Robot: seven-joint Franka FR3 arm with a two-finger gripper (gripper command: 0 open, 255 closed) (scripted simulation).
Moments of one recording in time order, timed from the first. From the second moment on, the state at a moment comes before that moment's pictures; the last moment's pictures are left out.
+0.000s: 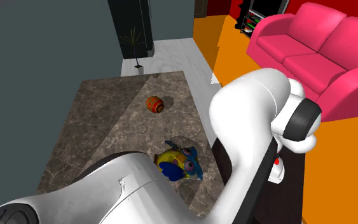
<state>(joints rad) 0.95 0.57 0.36 -1.02 -0.19 1.56 0.69</state>
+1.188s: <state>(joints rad) 0.91 0.53 0.36 -1.33 -0.18 1.82 0.70</state>
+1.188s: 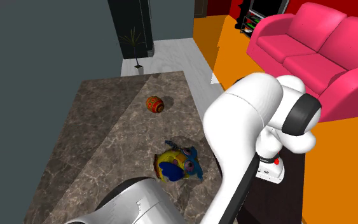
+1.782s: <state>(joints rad) 0.91 0.54 0.36 -1.34 -0.18 1.84 0.71</state>
